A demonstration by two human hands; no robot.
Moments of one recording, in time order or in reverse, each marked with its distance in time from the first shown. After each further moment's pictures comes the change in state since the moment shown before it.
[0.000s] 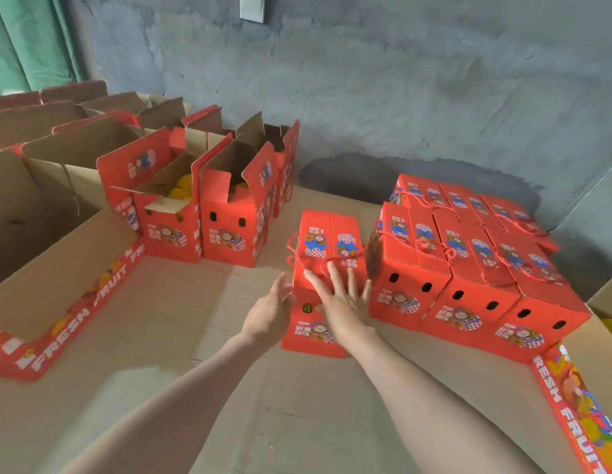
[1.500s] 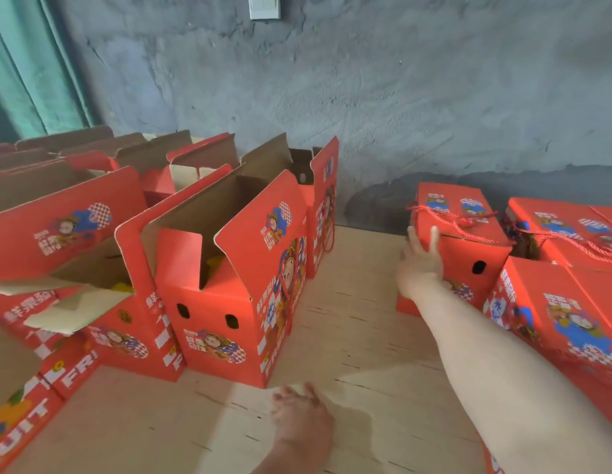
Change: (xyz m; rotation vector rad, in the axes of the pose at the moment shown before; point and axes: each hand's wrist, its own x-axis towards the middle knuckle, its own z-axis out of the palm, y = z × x) left_hand 0.245 -0.110 0.104 0.882 -0.391 -0.400; right_hand 0.398 0.101 0.048 -0.686 -0.109 0.097
